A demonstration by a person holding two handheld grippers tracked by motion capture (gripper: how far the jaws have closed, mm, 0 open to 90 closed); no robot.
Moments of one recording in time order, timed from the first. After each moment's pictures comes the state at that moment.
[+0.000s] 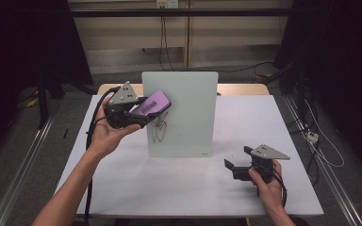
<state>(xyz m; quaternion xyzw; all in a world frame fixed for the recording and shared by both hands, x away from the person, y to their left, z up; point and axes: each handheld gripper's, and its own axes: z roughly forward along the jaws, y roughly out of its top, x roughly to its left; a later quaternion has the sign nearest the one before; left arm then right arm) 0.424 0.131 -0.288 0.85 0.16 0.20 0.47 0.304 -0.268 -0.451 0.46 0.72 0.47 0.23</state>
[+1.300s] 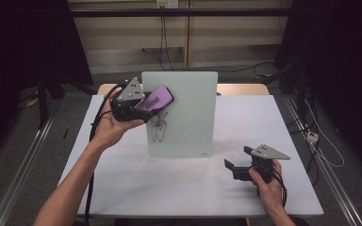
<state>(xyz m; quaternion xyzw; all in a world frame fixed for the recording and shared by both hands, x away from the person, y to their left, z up) 0.443 0.121 -0.294 0.86 0.12 0.22 0.44 0.304 -0.268 -0.451 0.46 0.72 0.48 0.23</state>
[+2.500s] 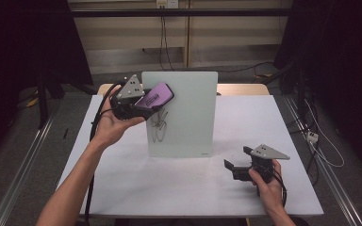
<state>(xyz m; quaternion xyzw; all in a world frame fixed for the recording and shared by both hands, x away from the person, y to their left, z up) 0.444 0.120 -0.289 0.85 0.13 0.23 0.45 0.304 -0.267 -0.452 0.46 0.72 0.48 0.22</state>
